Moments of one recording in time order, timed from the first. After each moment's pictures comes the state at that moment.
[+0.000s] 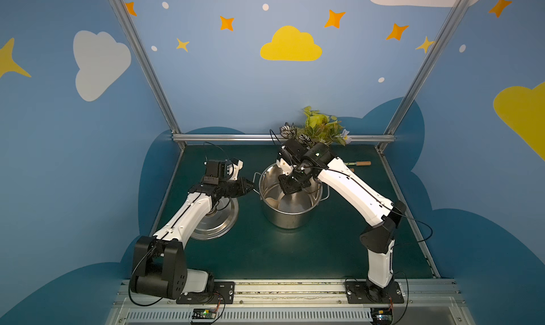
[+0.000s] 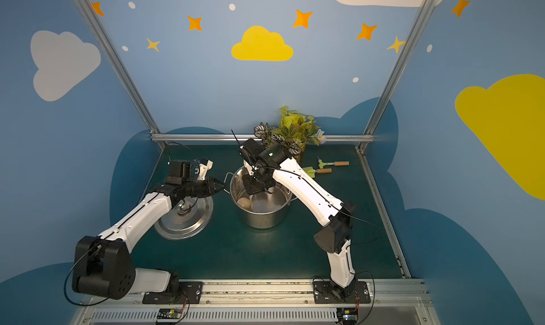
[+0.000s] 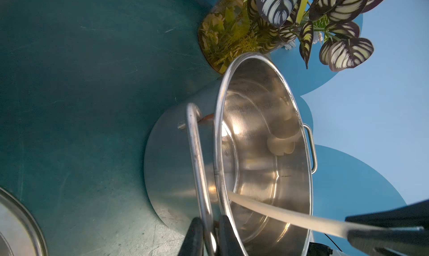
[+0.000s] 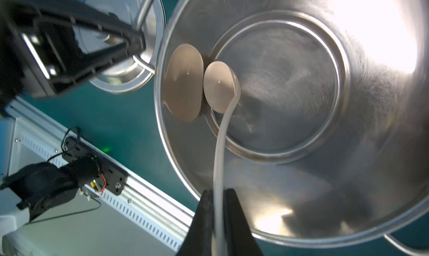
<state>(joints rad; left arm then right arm) -0.14 1.39 0.98 -0.36 0.67 -0.44 0.88 1.92 2.14 -1.43 -0.09 0.40</state>
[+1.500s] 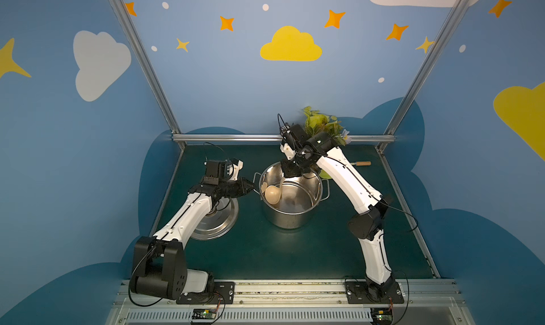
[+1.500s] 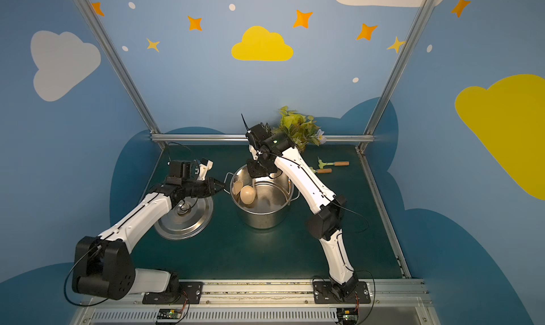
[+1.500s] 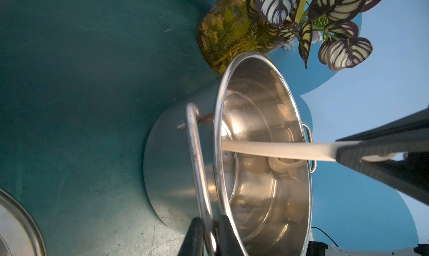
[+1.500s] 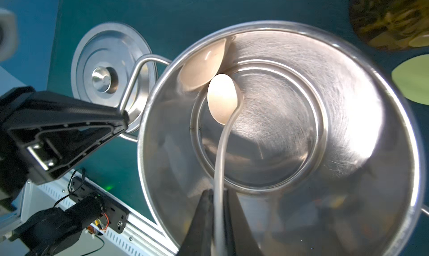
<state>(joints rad) -0.14 1.38 0.98 -0.36 0.68 -0.44 0.77 2.15 2.47 -1.46 -0.13 0.37</state>
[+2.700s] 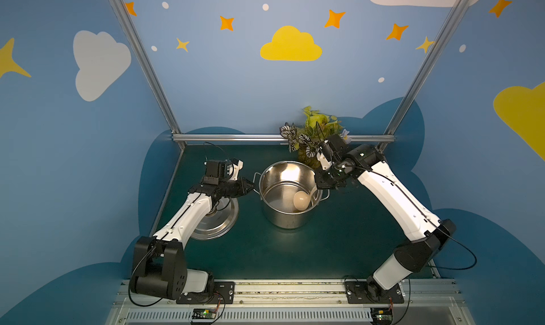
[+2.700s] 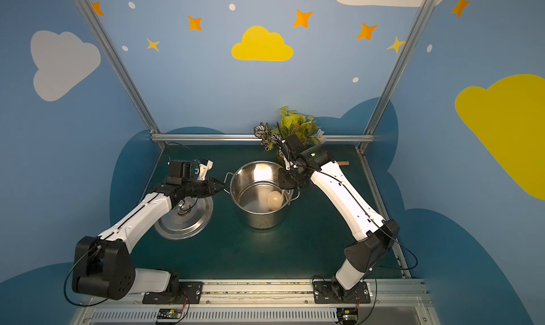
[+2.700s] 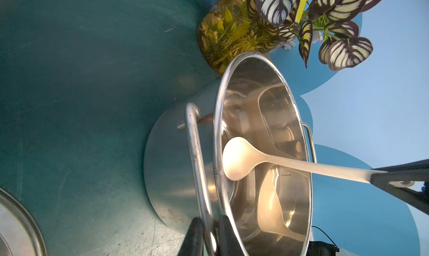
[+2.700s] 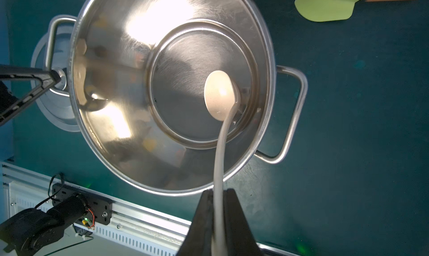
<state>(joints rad) -0.14 1.38 0.98 -0.36 0.67 -0.44 0.64 1.64 1.86 -1.37 -0.02 0.46</state>
